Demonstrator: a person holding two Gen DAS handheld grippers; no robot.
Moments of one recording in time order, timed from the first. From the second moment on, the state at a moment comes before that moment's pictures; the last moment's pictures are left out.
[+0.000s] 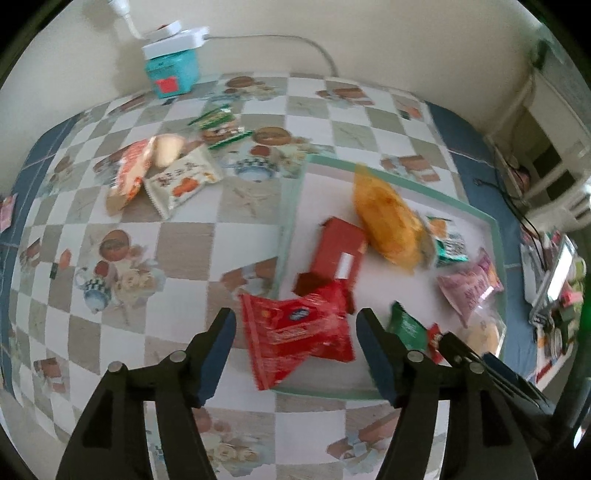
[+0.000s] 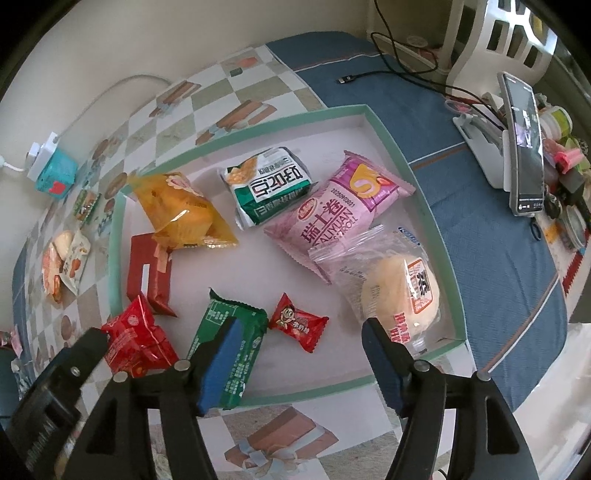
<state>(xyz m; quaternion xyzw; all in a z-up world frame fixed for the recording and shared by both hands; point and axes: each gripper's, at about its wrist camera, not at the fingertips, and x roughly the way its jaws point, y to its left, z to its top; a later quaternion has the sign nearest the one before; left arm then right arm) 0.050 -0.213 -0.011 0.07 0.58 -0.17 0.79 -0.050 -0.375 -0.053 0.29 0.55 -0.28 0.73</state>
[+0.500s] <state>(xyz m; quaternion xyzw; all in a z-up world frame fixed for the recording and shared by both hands) 0.079 -0.162 -0.034 0.04 0.61 -0.07 0.79 -0.044 -0.370 -0.051 0.29 0.53 -0.27 0.75</state>
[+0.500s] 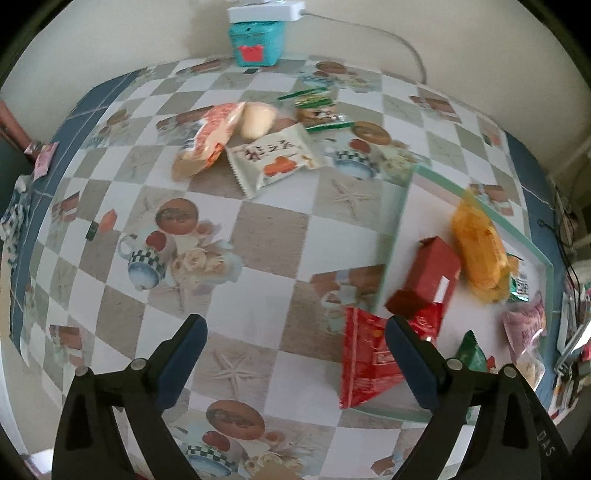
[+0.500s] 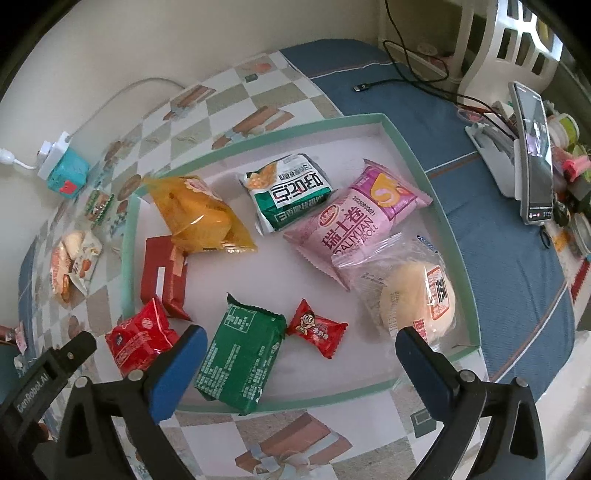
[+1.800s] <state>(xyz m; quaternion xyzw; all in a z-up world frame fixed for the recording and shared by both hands) 0.158 0.023 -0.035 -0.06 0.61 0.09 0.79 0.067 -0.201 -0.032 0.19 0.53 -0.15 0.81</state>
